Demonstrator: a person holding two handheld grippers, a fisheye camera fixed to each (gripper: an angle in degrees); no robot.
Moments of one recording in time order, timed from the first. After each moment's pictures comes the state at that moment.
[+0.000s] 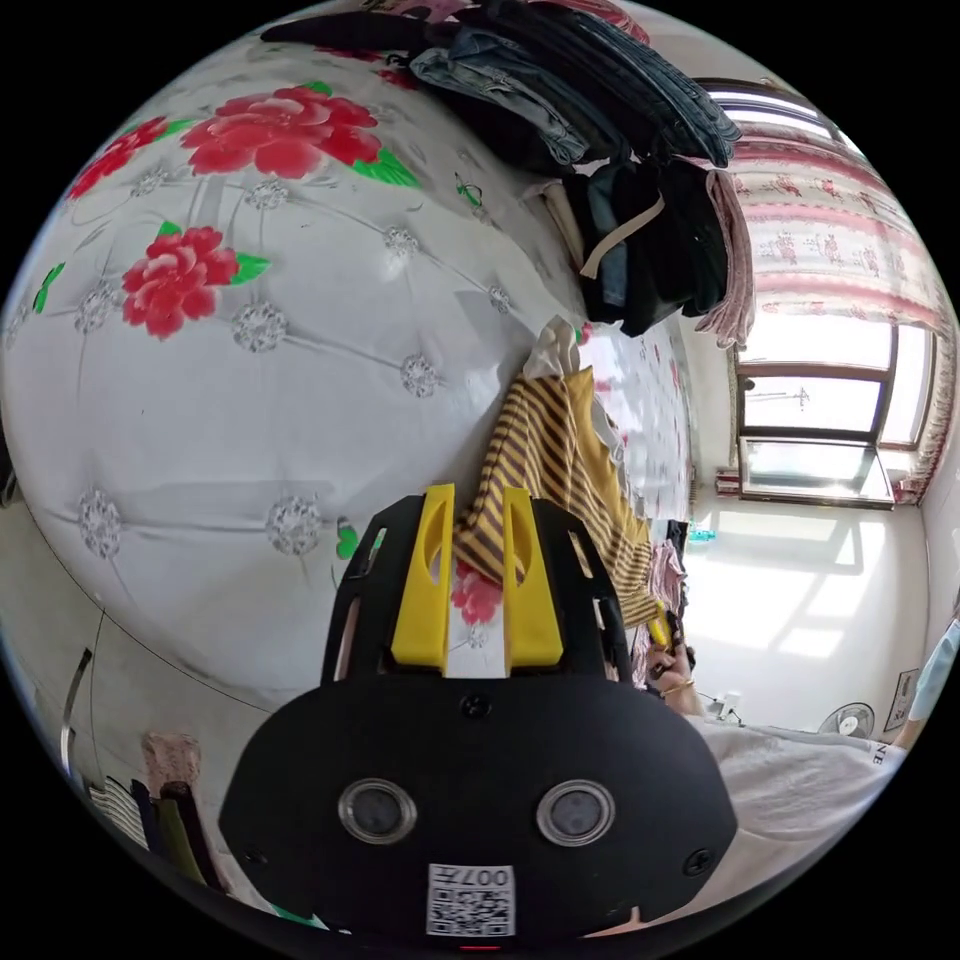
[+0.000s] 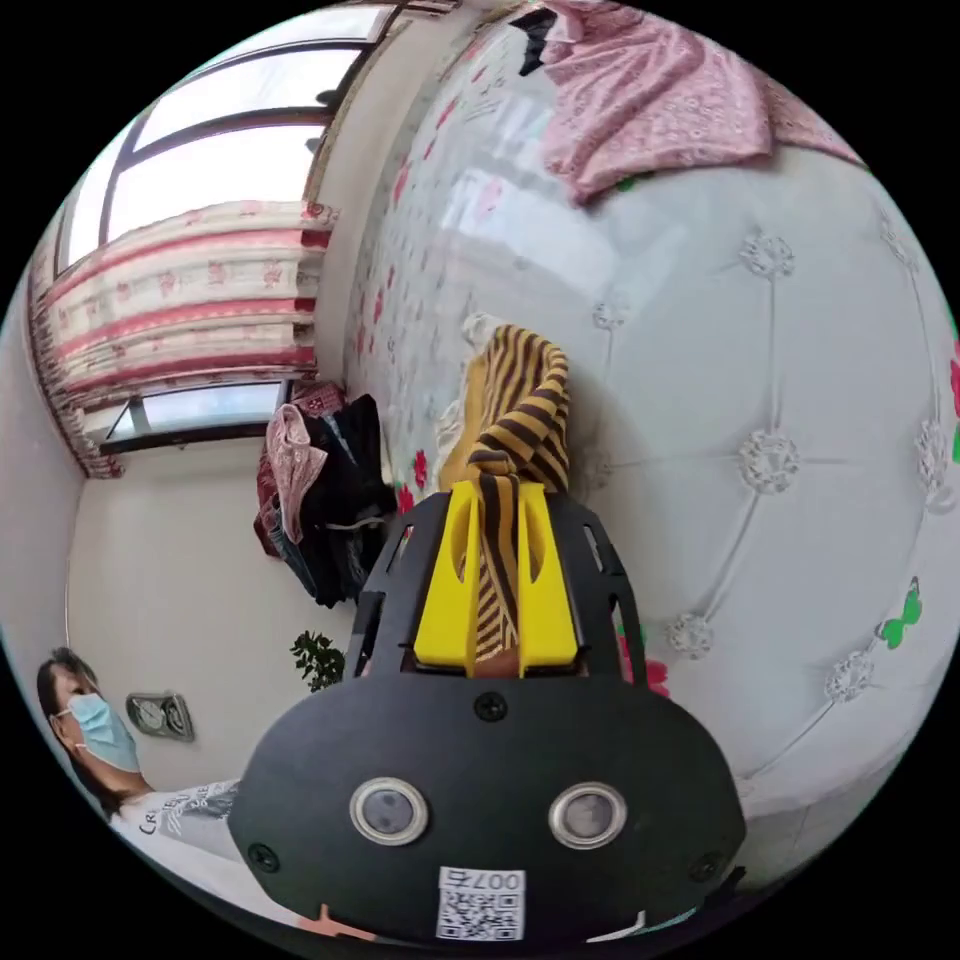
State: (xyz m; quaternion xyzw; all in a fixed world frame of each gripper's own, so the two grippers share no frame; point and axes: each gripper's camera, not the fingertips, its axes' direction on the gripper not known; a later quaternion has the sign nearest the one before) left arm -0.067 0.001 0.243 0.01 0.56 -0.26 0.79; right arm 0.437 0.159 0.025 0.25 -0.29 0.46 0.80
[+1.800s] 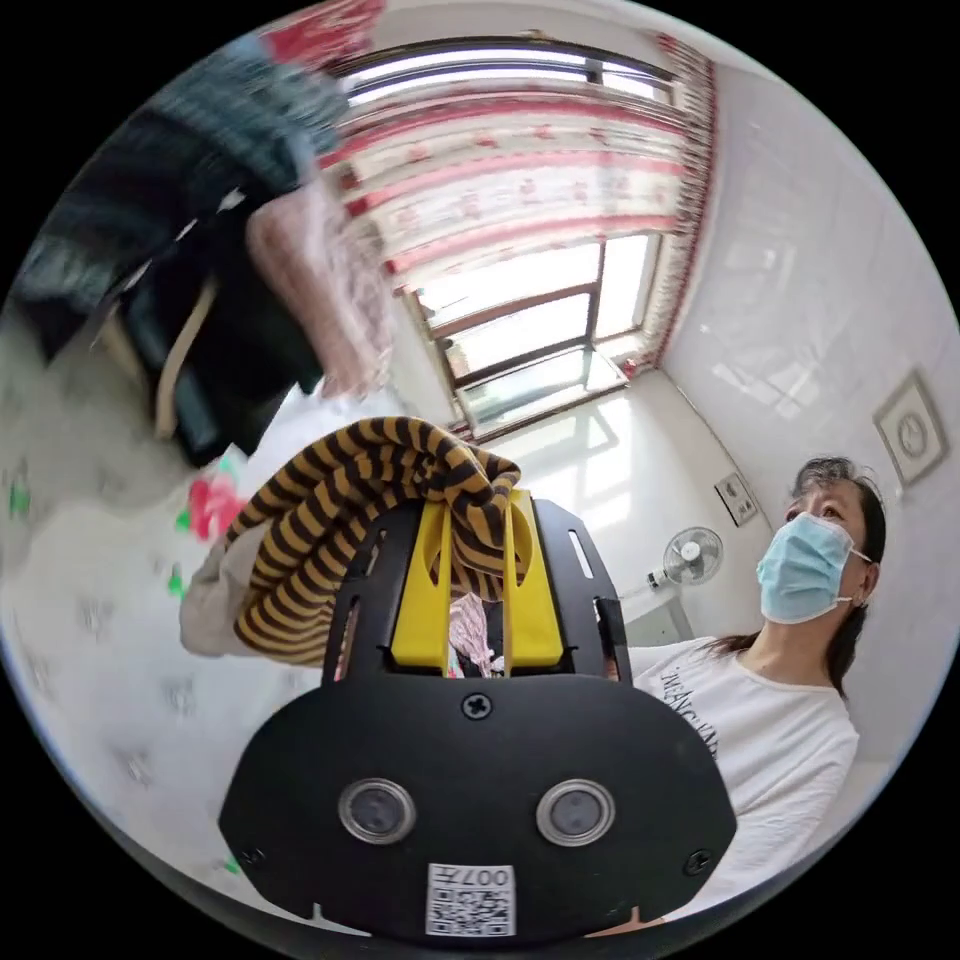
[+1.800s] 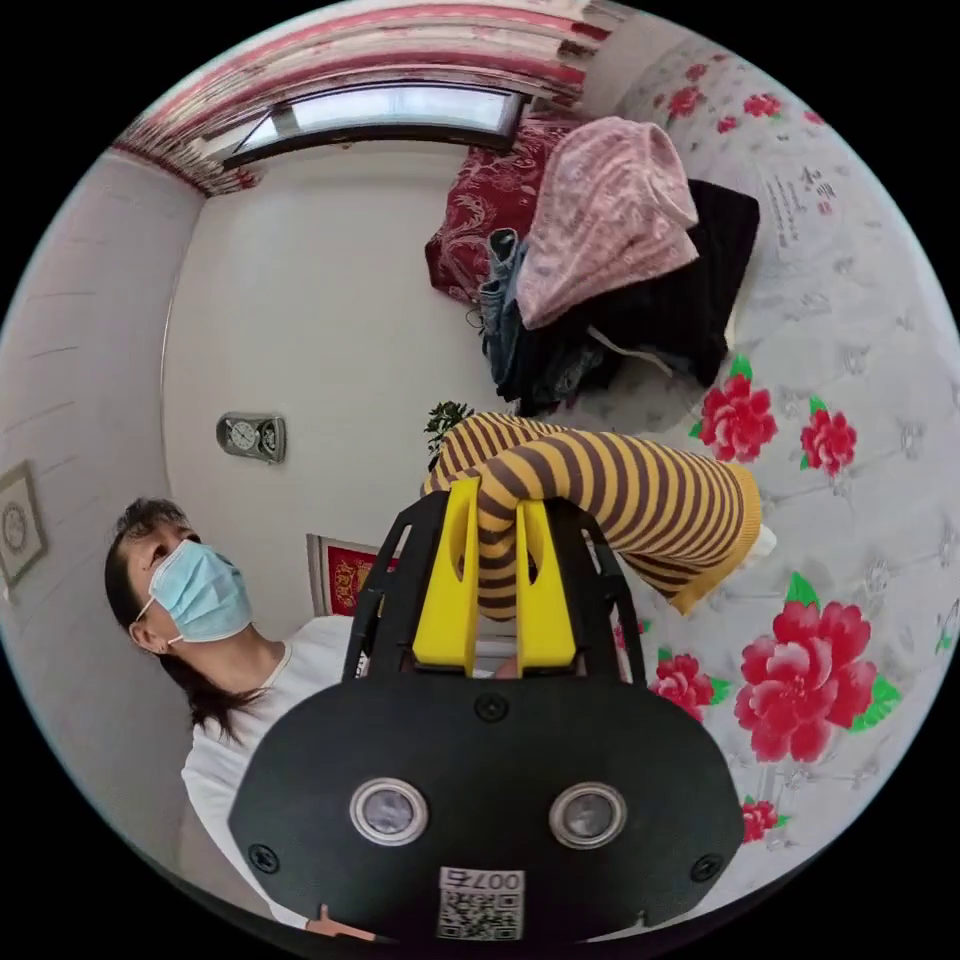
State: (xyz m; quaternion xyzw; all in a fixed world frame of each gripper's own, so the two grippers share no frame) left arm -0.179 -0.104 -0.091 0.26 0.80 0.00 0.55; right arm 0.178 -0.249 0.024 0.10 -0.50 0.04 0.86
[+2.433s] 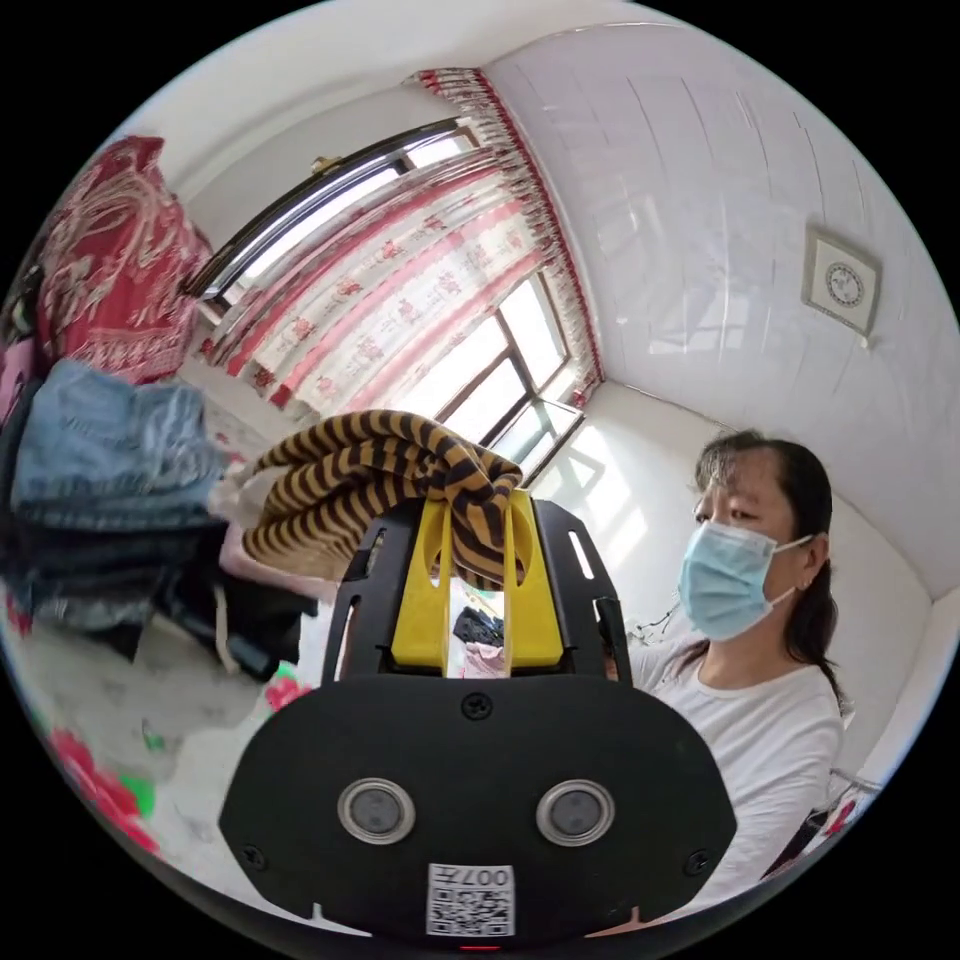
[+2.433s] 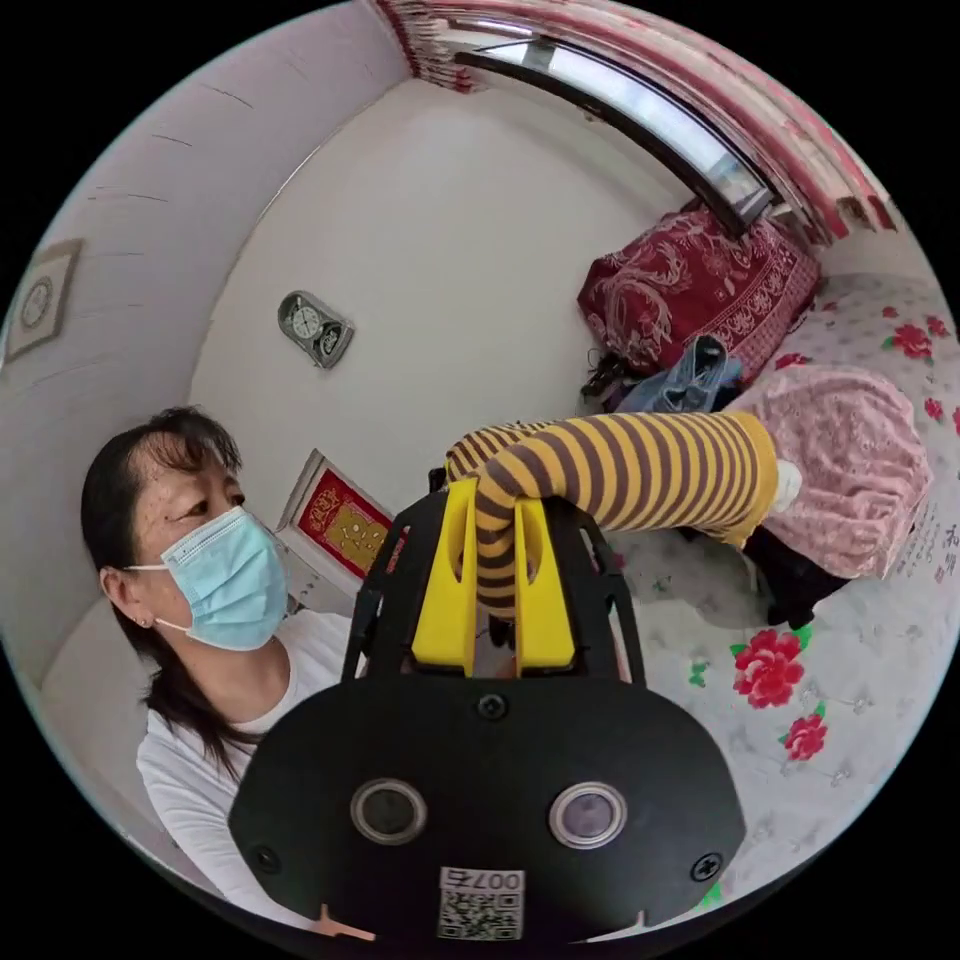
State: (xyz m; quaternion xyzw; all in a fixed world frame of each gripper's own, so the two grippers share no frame) left arm -0.305 -0.046 -0.221 0.43 0.70 -0.04 0.56; right arm 0.024 -0.382 -0.009 0.15 -0.48 -0.17 0.85
